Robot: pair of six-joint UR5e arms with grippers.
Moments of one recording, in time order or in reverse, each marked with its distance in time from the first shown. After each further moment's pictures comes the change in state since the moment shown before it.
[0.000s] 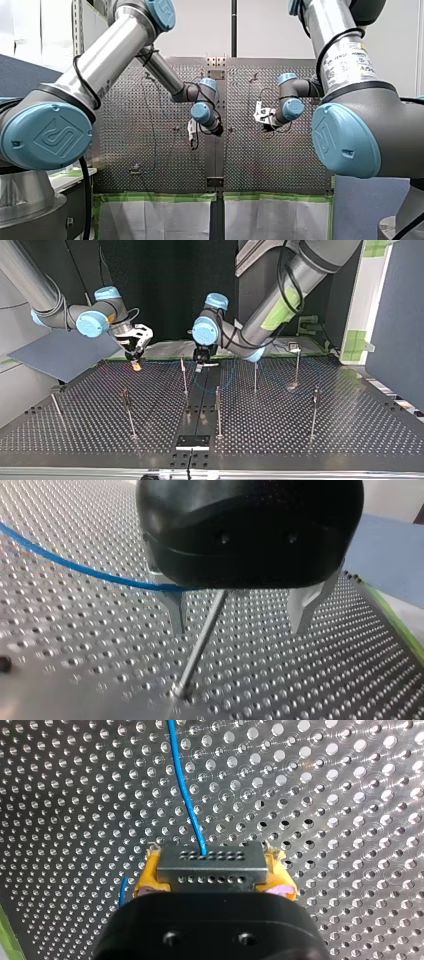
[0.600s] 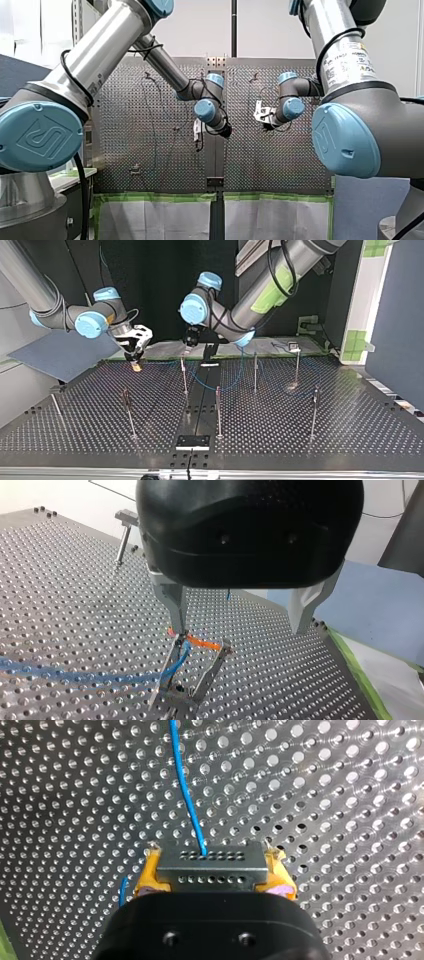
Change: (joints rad) left arm -0.096 0.058 -0.092 -0.006 -0.014 0.001; right arm -0.003 -0.002 -0.008 0.005 -0.012 -0.007
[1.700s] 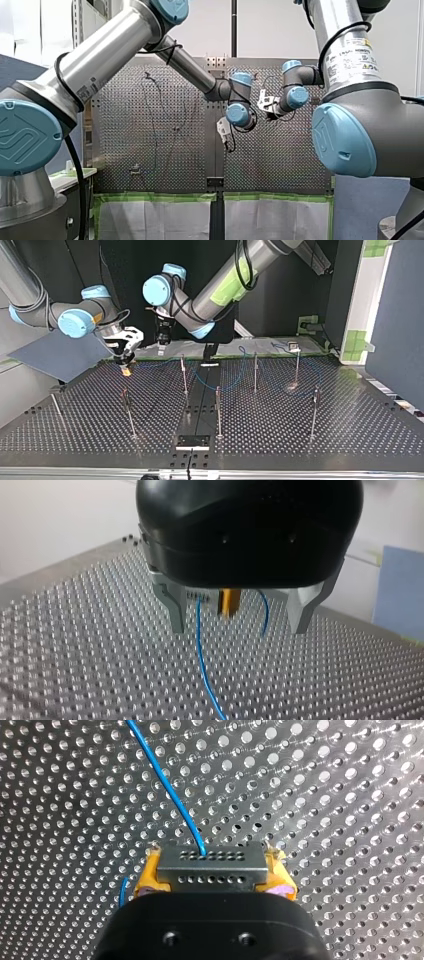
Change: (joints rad) left arm -0.182 -0.124 0.199 0.133 -0.272 -0.188; right arm -0.025 -0.082 0.001 0.038 -0.004 0.016
